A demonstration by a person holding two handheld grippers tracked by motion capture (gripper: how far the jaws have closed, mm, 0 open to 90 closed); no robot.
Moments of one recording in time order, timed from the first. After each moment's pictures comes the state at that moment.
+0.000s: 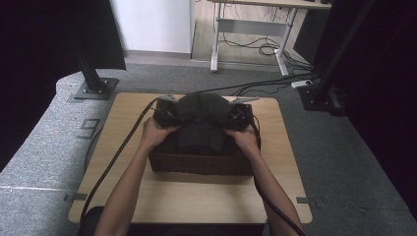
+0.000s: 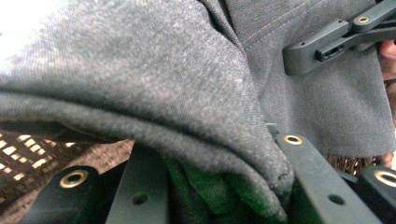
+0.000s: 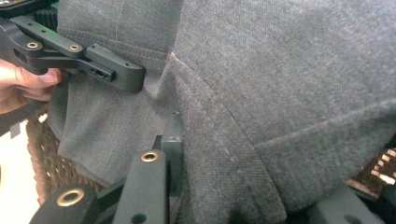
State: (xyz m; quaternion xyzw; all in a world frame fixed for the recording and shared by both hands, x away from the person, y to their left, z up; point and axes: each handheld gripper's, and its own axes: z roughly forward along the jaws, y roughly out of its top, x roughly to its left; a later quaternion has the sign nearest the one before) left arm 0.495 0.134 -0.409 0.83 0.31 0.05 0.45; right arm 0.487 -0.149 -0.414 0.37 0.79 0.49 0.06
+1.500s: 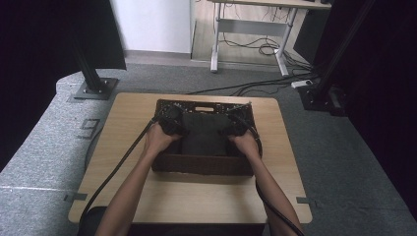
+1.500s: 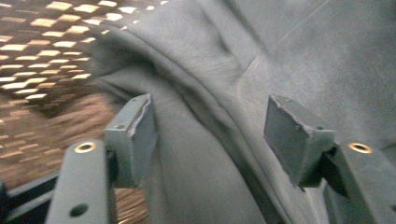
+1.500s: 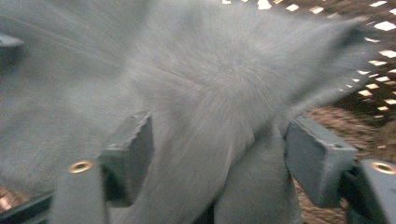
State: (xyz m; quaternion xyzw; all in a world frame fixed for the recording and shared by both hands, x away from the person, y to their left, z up) left arm 0.500 0.117 -0.436 0.85 0.43 0.14 0.26; right arm 0.507 -0.155 -0.454 0.48 0.81 0.31 0.12
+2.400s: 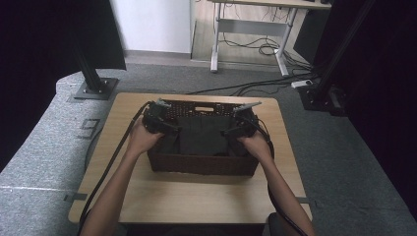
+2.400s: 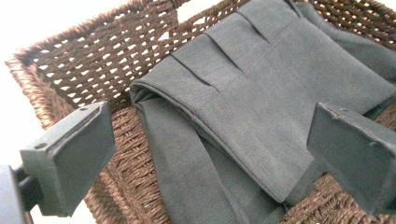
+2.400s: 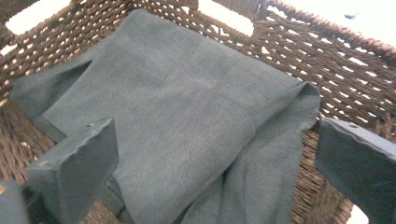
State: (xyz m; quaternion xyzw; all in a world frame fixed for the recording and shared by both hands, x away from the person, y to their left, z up) left arm 0.466 0.157 -0.401 0.84 0.39 0.15 0.34; right arm 0.469 -0.170 -0.415 0.41 0.83 0.36 0.15
